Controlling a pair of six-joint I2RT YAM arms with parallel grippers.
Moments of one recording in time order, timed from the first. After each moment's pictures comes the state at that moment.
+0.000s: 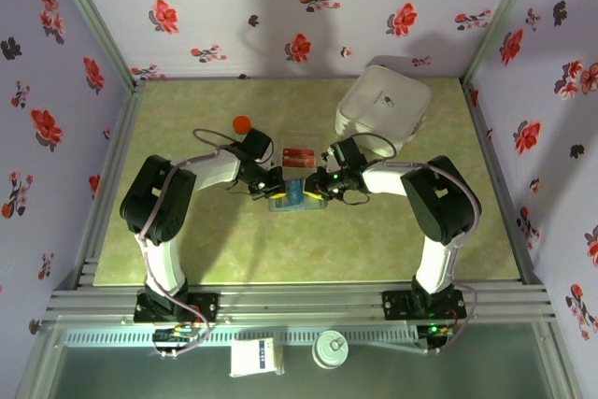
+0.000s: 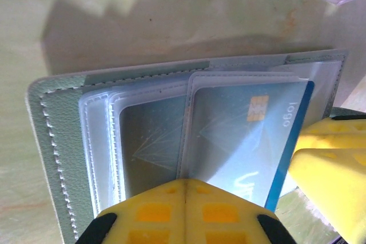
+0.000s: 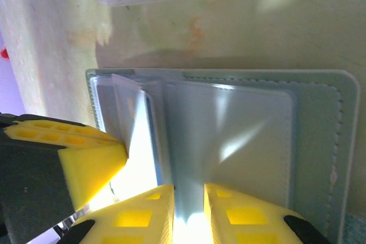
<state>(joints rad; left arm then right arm) -0.55 1.88 1.13 -0.45 0.44 -0.69 0.53 1.85 0.94 -0.06 -0.60 0.79</state>
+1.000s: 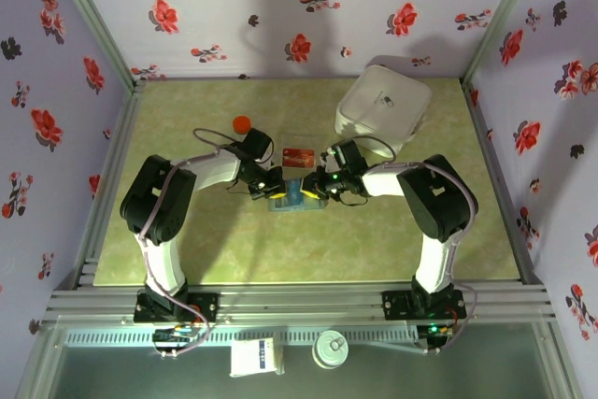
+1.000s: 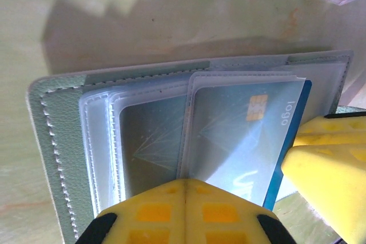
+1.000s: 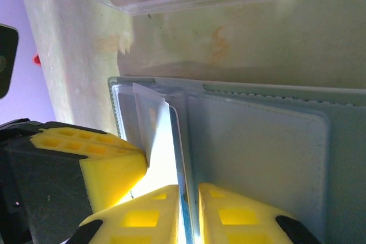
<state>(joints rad) -0.55 1.88 1.13 -0.46 0.43 -0.69 0.53 1.88 0.90 0.11 -0.66 0.88</state>
